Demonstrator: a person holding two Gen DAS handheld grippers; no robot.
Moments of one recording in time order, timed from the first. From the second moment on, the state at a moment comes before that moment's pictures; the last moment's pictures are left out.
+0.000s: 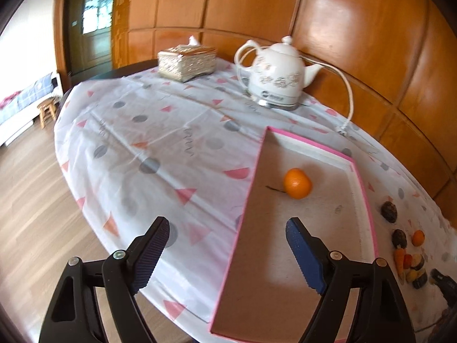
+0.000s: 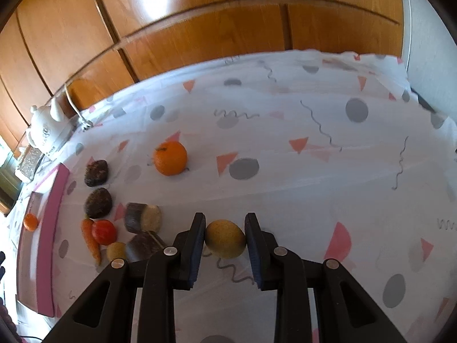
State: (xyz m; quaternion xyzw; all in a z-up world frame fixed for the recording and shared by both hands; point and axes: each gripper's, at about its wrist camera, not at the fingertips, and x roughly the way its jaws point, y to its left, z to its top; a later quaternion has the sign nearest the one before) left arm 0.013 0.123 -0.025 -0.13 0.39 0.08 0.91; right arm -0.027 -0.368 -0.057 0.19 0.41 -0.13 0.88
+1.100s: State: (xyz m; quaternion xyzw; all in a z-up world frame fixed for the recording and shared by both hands) left arm 0.013 0.145 -0.038 -0.16 0.40 0.10 0.90; right arm 0.075 -0.048 -0.019 -0.04 0.44 0.24 0.87
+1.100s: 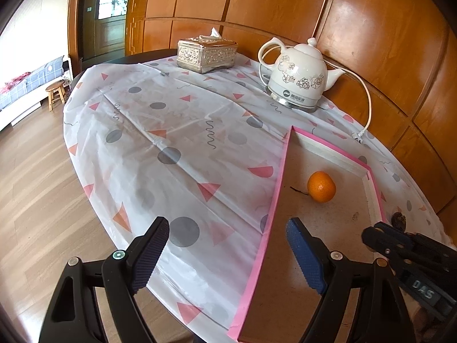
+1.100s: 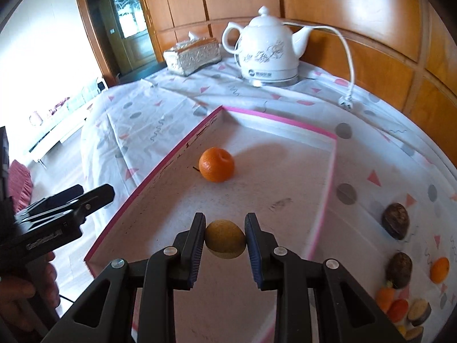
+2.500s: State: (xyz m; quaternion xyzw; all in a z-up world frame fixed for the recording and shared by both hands) left arm 0.007 0.129 -0.025 -0.15 0.38 0.08 0.91; right arm 0.023 -0.131 -0.004 0.01 0.39 0.09 0.92
